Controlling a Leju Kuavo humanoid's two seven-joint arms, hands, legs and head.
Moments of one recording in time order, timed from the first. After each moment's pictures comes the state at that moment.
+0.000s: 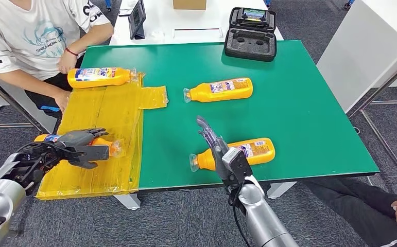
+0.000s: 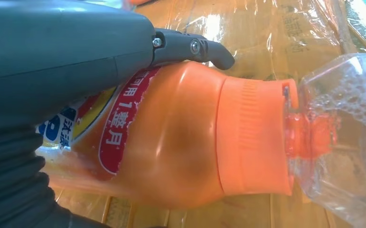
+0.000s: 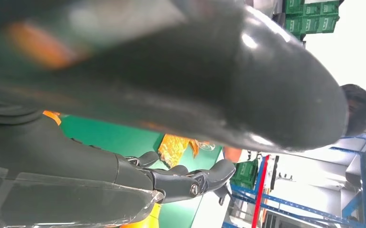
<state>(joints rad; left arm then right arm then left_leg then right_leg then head) -0.81 0.29 -0.55 -0.43 -1.13 -0.08 -0.43 -0.30 0.12 0.31 -1.05 0.01 0.20 -0.67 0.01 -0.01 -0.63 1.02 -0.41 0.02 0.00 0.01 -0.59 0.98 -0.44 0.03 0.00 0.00</state>
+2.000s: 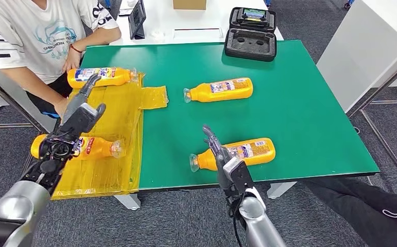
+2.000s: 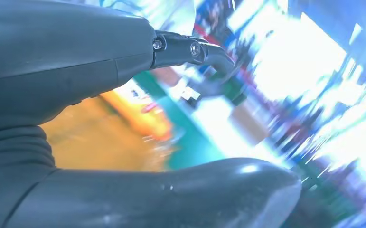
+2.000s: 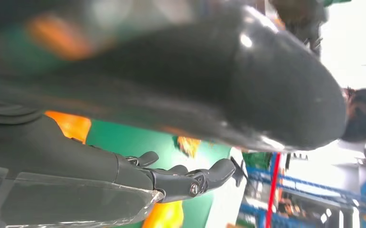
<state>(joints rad) -0.70 0.13 -0.26 -0.65 -0.48 0.34 -0.68 -0.18 0.15 0.27 -1.17 0.07 0.13 -0.61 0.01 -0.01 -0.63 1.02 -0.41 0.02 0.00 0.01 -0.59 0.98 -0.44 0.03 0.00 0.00</state>
